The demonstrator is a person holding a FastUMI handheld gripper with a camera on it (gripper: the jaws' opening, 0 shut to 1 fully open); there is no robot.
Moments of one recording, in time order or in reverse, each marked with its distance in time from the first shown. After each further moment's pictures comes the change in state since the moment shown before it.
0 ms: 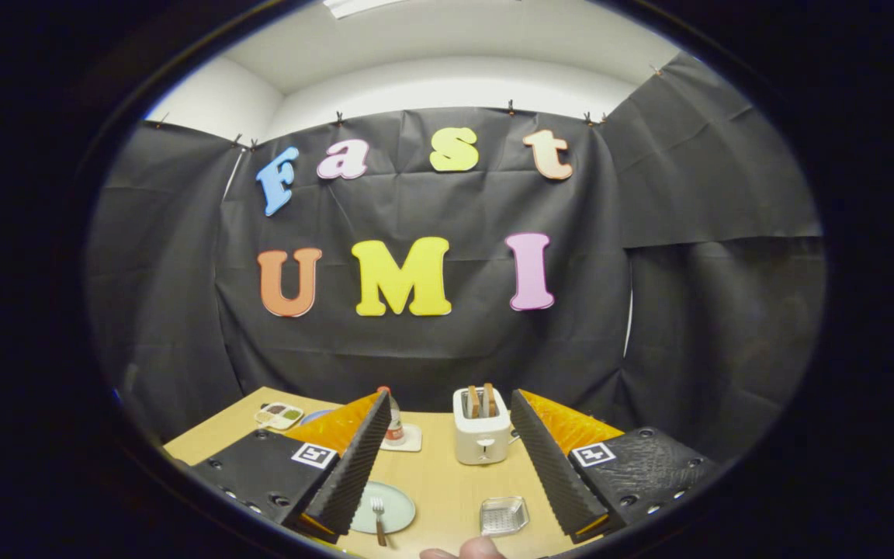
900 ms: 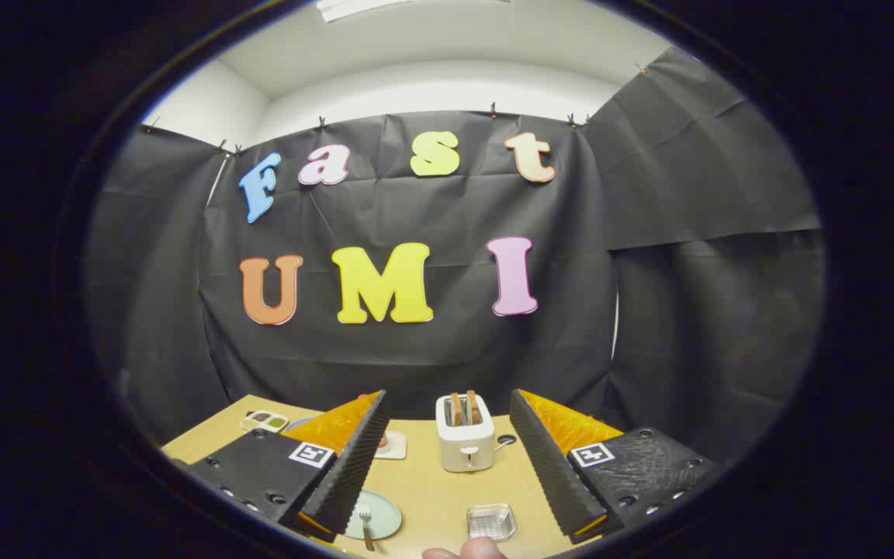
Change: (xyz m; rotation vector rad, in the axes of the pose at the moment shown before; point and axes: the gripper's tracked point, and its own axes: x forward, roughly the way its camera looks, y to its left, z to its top) arm 0.010 -0.022 0.012 0.021 -0.037 -0.045
